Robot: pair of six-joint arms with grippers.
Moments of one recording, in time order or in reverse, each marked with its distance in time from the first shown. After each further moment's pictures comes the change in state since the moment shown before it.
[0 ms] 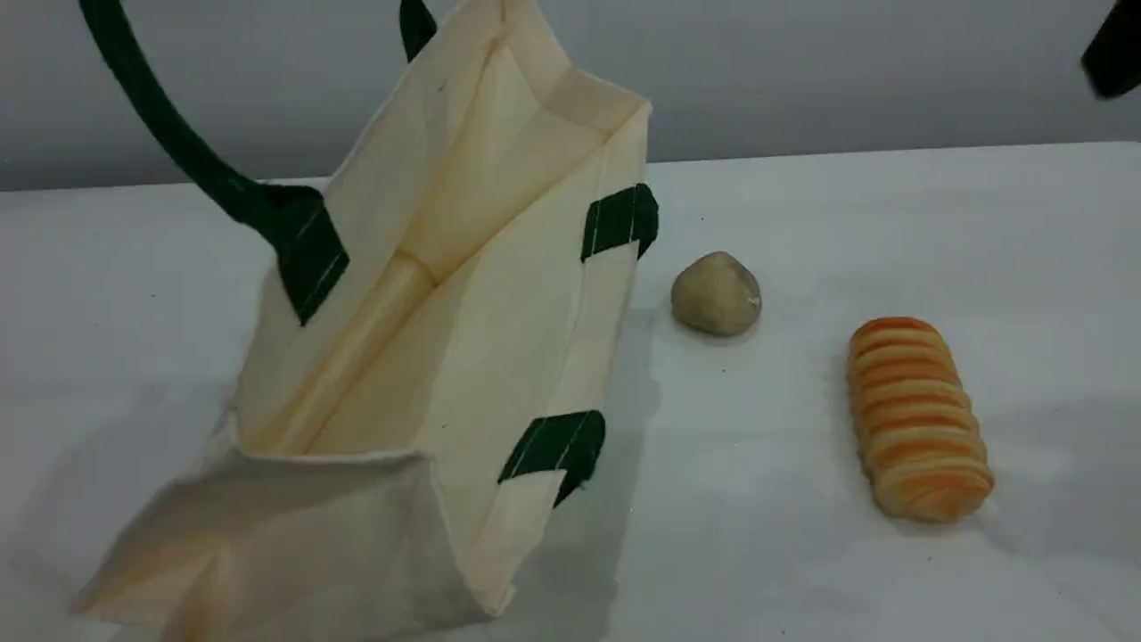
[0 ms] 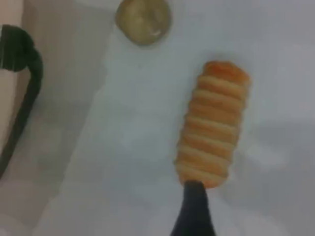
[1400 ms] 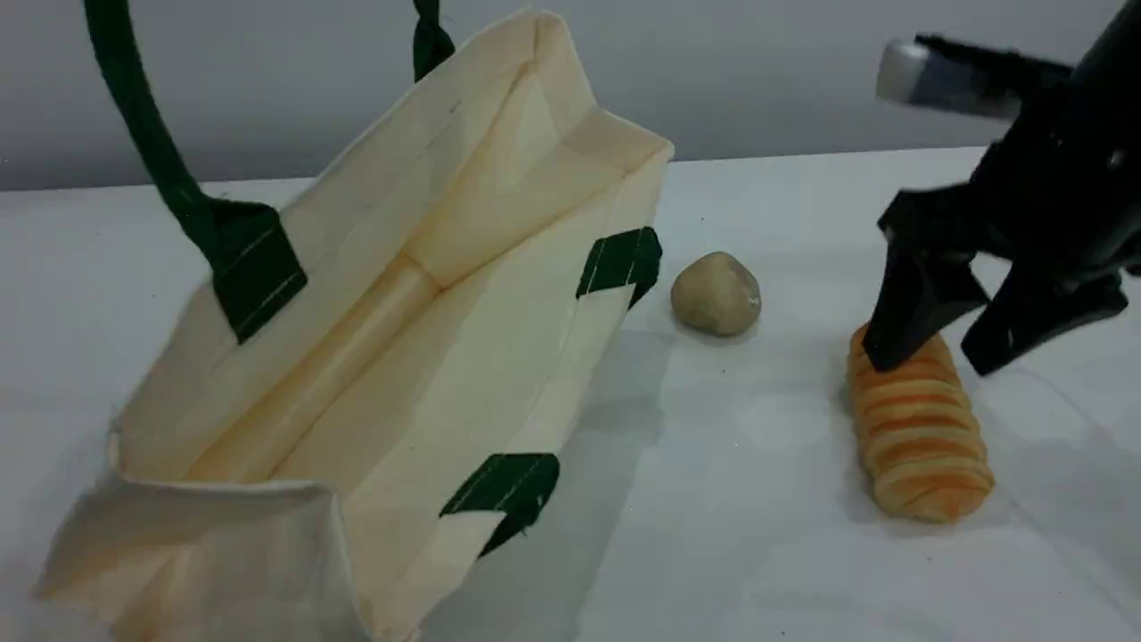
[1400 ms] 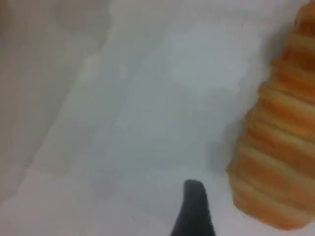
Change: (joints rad) left arm 0.000 0.018 0.000 -0.063 0.001 0.230; right arm 0.139 0.473 -0.001 0.177 -0.211 -0.164
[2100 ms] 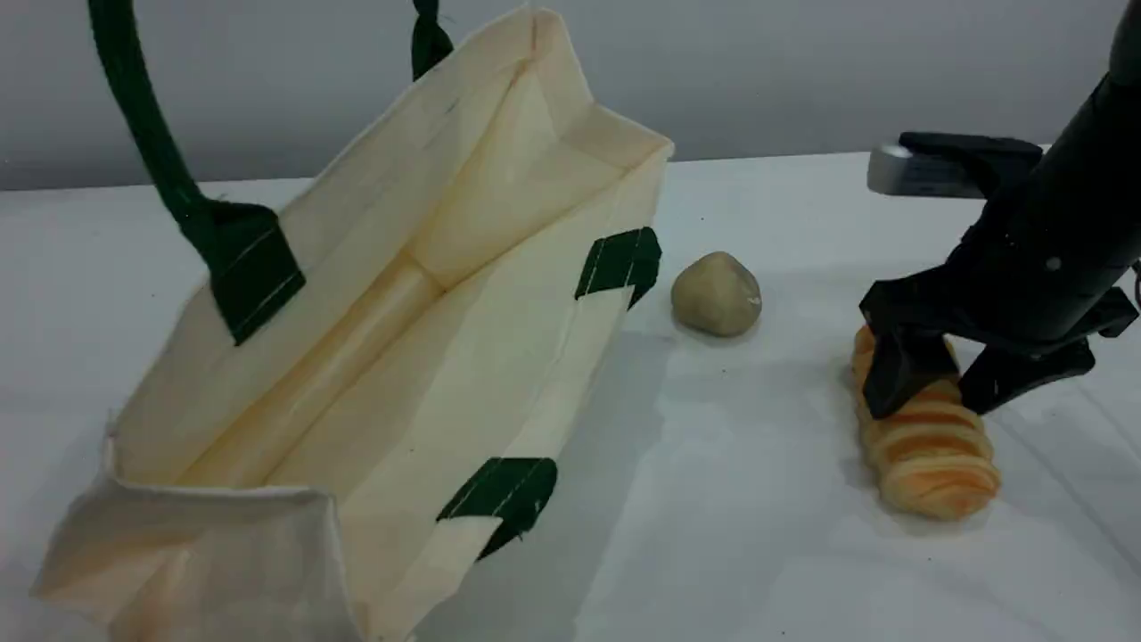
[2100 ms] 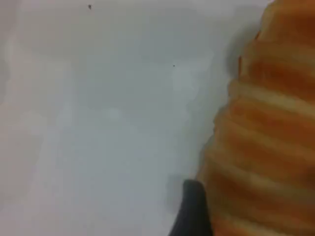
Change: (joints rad) left arm 0.000 0.000 0.000 -0.020 0.000 0.000; right arm 0.000 0.163 0.000 0.002 -0.219 0.000
